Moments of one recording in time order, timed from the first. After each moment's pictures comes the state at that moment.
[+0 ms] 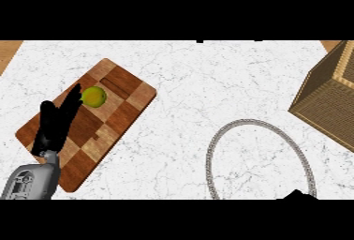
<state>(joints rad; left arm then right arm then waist) -0.19 0.22 0.09 -1.40 -0.11 -0.01 0.24 0.35 -0.69 0.41 -2.06 0.86 0.10 -0.35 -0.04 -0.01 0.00</state>
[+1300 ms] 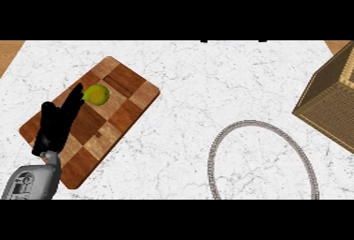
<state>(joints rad) -0.19 0.22 0.08 -1.42 -0.12 -0.02 0.24 0.32 -0.97 -0.58 -2.34 -0.37 0.37 0.00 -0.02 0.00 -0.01</state>
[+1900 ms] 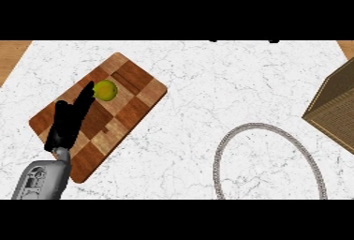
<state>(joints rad) -0.22 0.19 0.05 -1.39 -0.13 -0.03 0.21 0.07 -1.36 -0.64 -1.86 -0.29 0.45 0.02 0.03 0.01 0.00</state>
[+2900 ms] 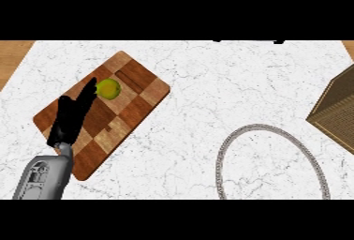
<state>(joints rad) -0.26 0.18 0.06 -1.37 -0.14 -0.03 0.22 -0.38 -1.25 -0.10 -1.15 0.14 0.37 -0.53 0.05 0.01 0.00</state>
